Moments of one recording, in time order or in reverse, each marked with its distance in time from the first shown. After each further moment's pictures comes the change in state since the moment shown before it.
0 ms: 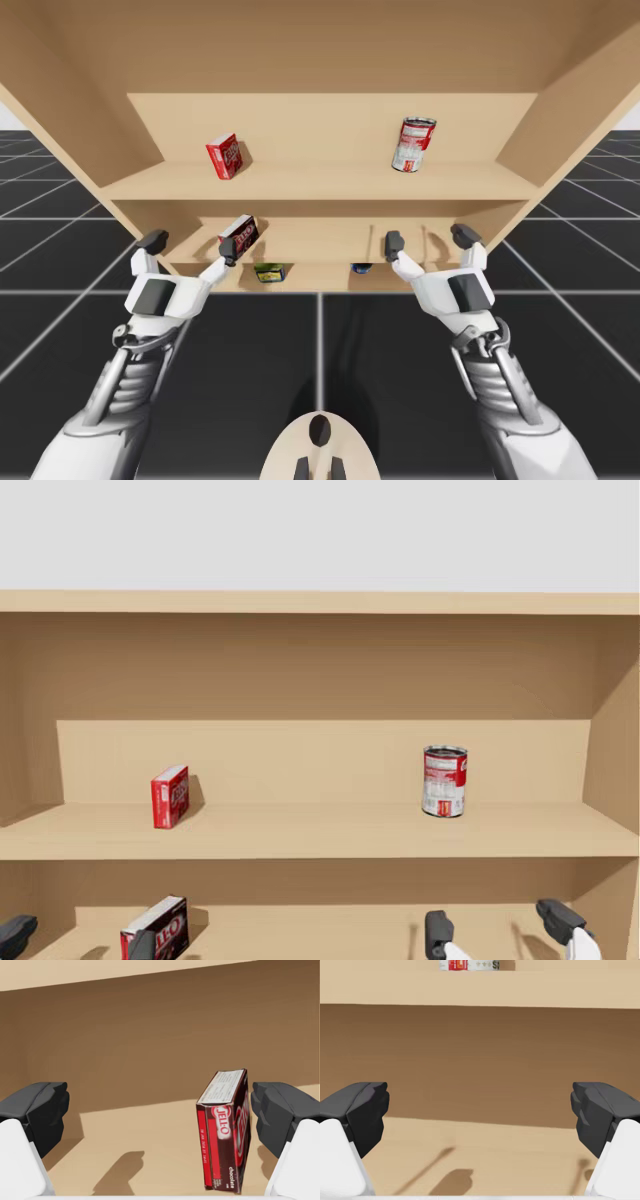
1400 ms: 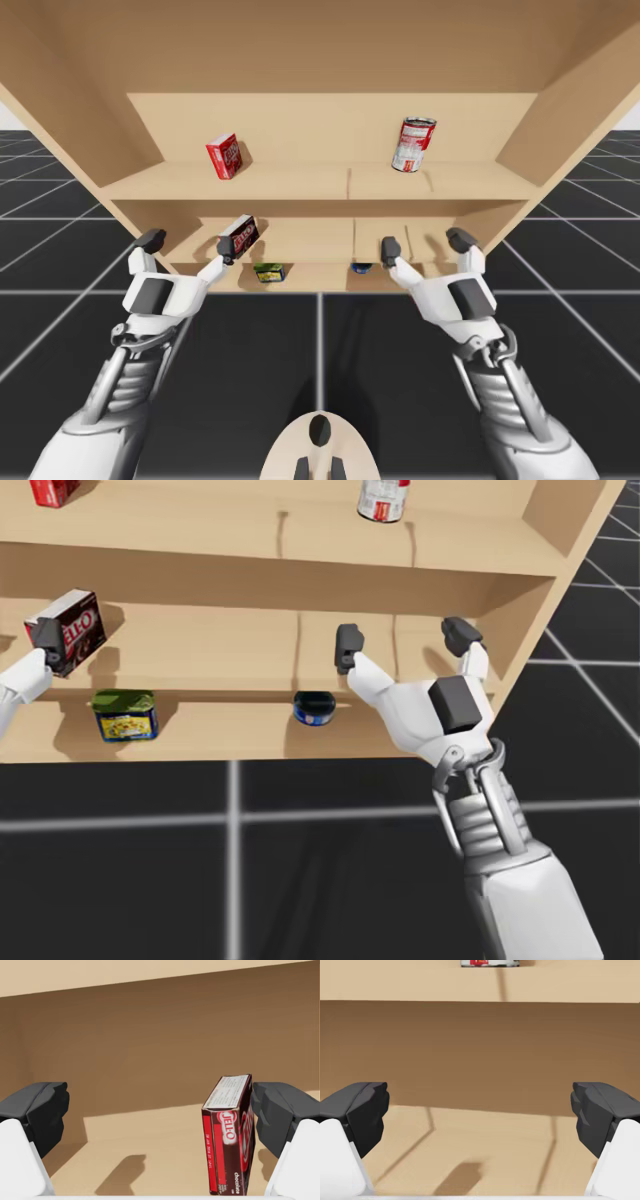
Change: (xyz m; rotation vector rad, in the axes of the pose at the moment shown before) left arm 0.000 0.003 -0.001 0.006 -0.015 0.001; right arm 0.009 0.006 0.008 0.039 0.043 -0.028
